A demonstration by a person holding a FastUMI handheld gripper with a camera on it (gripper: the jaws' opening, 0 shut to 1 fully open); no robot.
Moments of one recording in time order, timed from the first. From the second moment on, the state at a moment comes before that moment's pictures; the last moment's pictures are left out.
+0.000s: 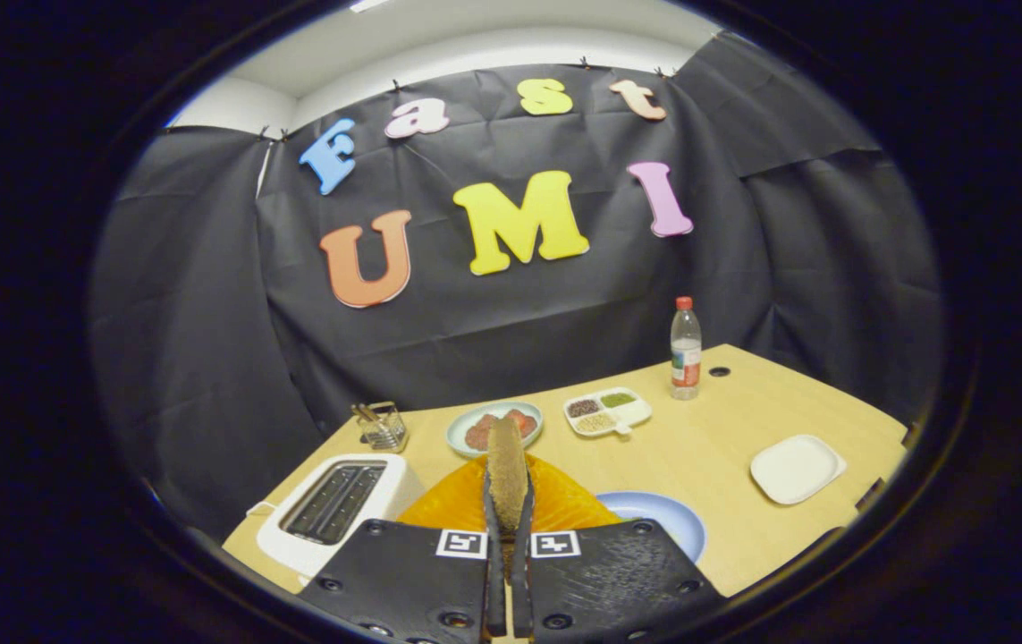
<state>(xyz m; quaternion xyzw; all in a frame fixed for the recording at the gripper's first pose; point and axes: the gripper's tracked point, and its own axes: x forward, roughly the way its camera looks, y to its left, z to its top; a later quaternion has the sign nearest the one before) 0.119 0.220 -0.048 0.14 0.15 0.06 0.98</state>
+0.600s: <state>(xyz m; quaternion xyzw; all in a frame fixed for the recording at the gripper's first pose) 0.135 0.196 -0.127 0.25 0.20 0.06 0.95</state>
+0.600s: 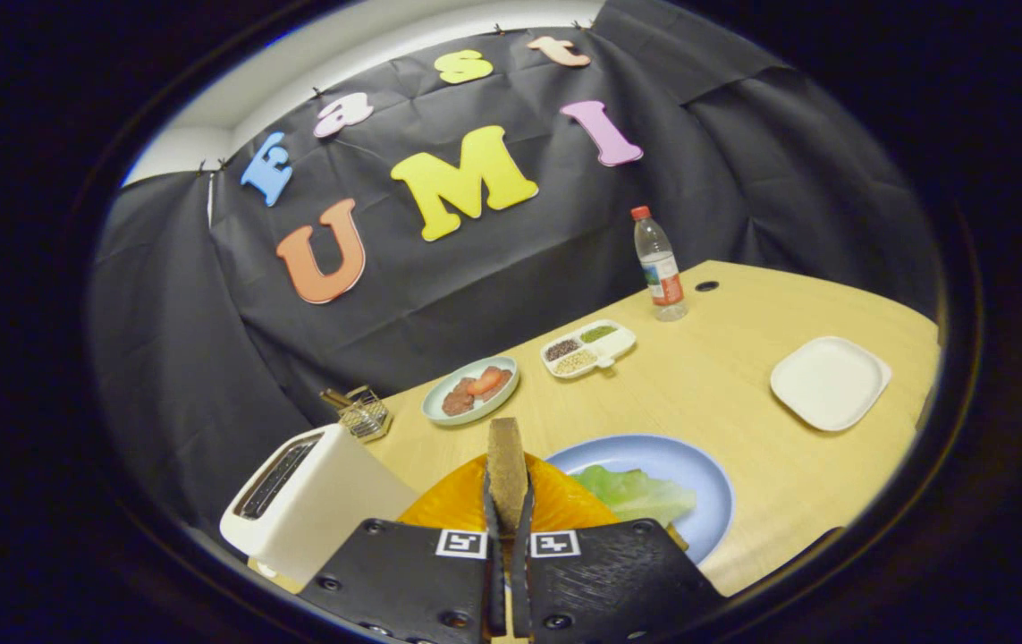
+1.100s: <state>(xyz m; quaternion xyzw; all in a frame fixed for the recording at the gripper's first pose) 0.140 0.157 -0.166 0.25 0.22 0.05 0.94</state>
